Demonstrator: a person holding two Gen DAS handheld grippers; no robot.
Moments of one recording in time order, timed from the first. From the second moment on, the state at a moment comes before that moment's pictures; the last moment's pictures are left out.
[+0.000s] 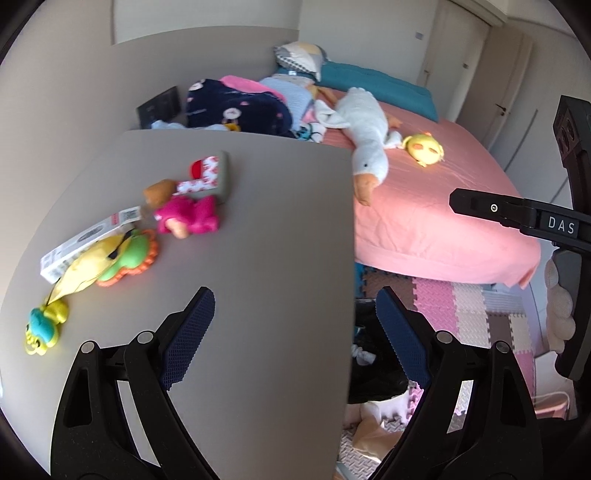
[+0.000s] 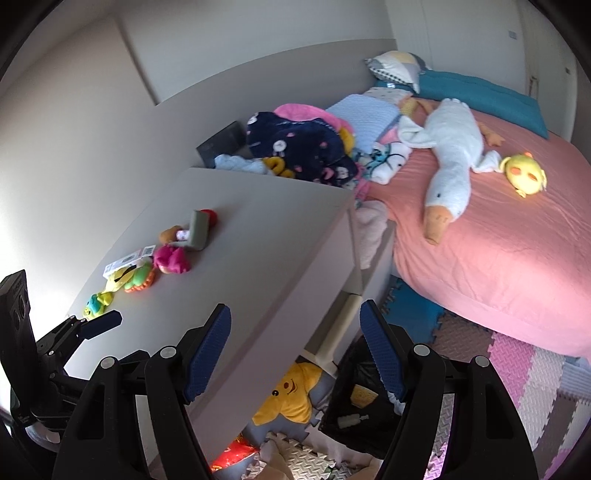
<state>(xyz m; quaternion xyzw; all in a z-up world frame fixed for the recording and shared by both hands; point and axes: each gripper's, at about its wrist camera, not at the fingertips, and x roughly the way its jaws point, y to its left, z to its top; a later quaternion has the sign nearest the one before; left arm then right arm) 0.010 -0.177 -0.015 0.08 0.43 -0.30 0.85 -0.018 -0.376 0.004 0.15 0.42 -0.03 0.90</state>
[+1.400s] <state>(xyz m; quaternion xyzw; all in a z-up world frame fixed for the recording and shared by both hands) 0.069 0.025 -0.047 -0.01 0.46 -0.07 0.89 0.142 -0.222 -0.057 0.09 0.50 0.14 0.85</state>
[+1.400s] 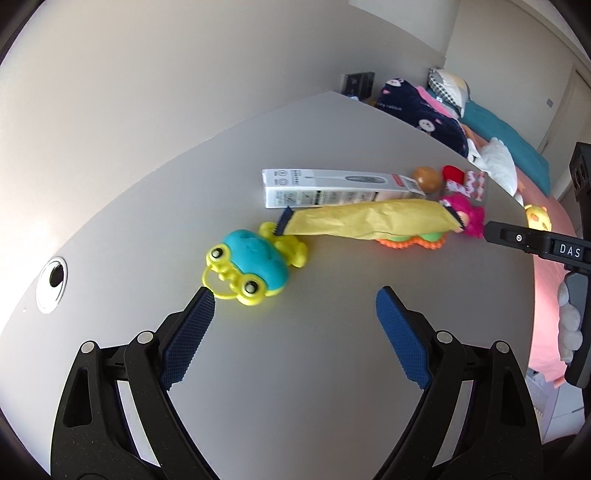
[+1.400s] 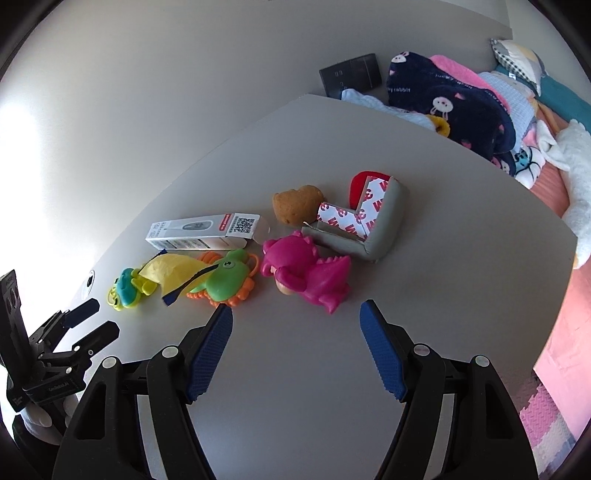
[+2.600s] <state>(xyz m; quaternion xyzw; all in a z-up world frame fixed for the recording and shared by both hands) 0.079 0.049 -0.064 0.00 0.45 -0.07 0.89 0.150 -0.212 -0.061 0.07 0.49 0.15 0.86</state>
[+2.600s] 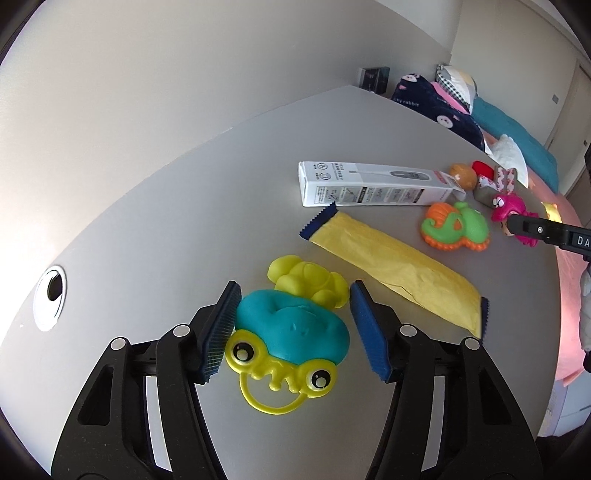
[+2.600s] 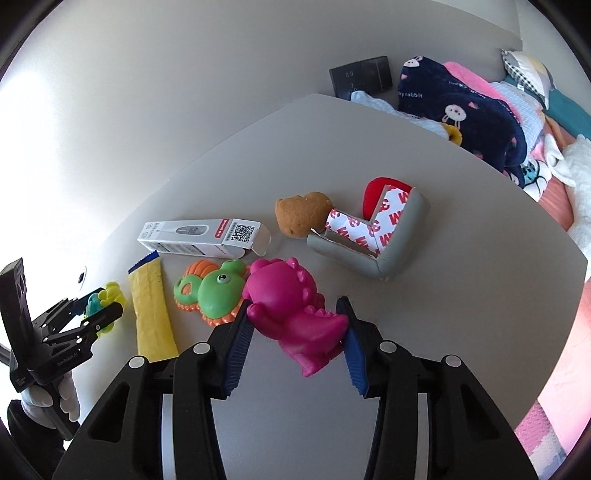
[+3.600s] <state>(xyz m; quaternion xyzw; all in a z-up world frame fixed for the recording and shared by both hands) 0.034 -0.054 0.000 0.05 0.39 -0.20 0.90 0.034 -0.303 -0.005 0.13 0.42 0.07 0.90</state>
